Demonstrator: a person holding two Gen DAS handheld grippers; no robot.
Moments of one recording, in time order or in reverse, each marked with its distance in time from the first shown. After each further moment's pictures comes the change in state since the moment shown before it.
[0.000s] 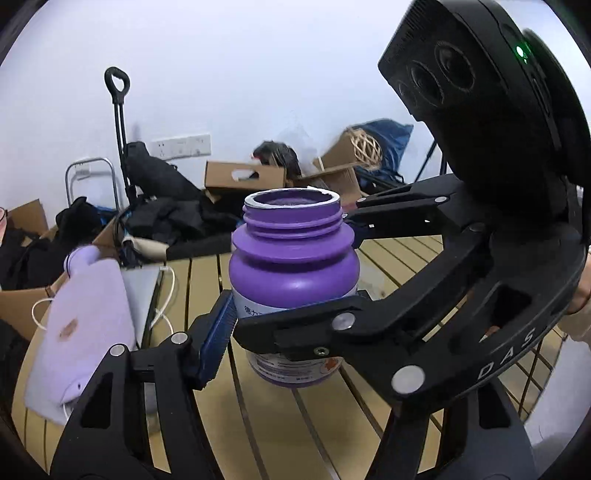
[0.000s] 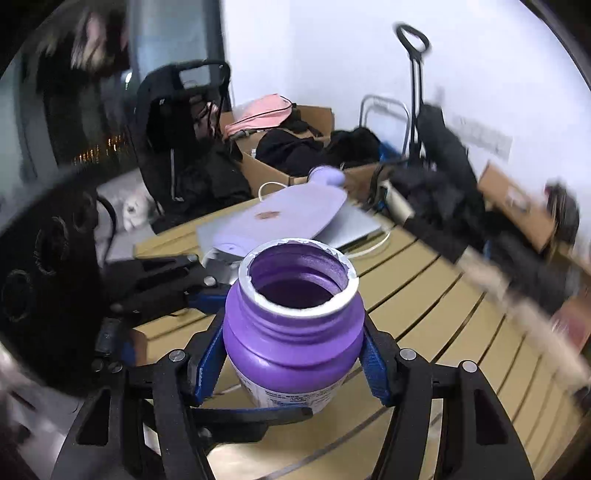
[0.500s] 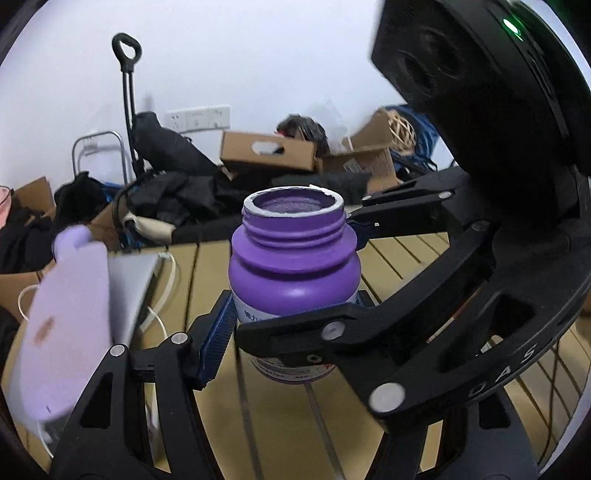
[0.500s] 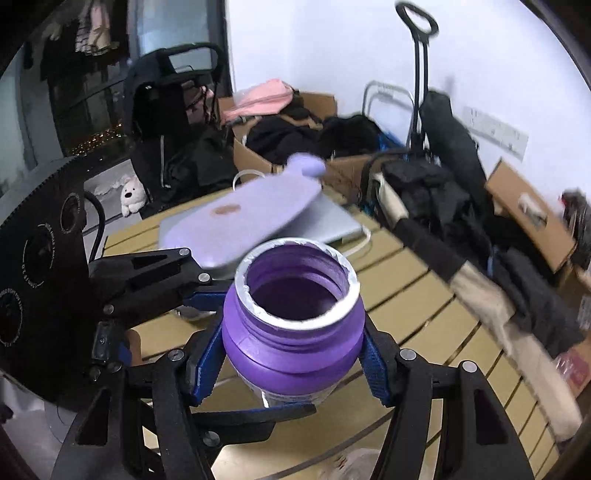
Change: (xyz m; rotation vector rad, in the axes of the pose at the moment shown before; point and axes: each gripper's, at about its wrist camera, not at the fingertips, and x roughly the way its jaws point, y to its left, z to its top) left arm 0.071 0.008 -0.011 -0.018 0.086 0.077; right arm 0.062 -0.074 0.002 0.006 0.115 0.052
